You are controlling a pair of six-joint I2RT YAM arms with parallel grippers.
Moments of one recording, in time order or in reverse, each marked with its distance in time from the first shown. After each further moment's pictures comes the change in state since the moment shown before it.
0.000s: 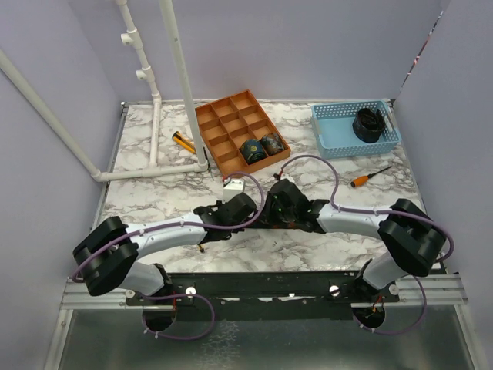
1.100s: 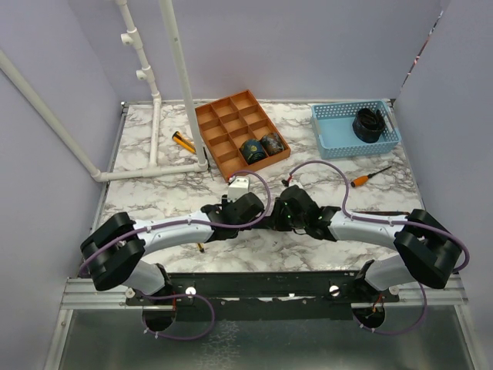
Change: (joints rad) left arm -0.051 0.101 0.074 -0.007 -0.063 -0.048; right arm -0.006 -0.146 -0.130 -0.028 0.000 -0.013
